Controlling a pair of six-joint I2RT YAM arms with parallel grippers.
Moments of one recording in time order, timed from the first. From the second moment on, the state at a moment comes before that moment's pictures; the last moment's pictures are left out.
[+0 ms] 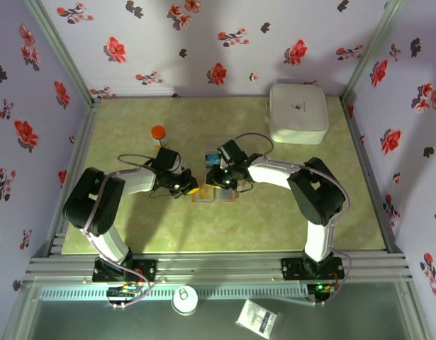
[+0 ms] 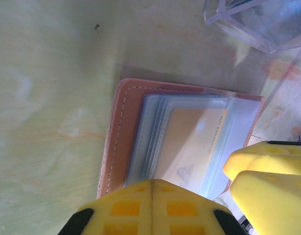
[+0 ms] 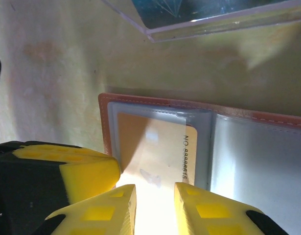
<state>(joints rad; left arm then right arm) -0.46 1.70 0.80 -0.14 0.55 -0.86 0.72 1.88 1.14 -0.27 -0.39 0.85</state>
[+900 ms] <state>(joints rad) -0.46 1.70 0.80 -0.14 0.55 -0.86 0.73 1.91 1.14 -0.26 -0.43 0.85</state>
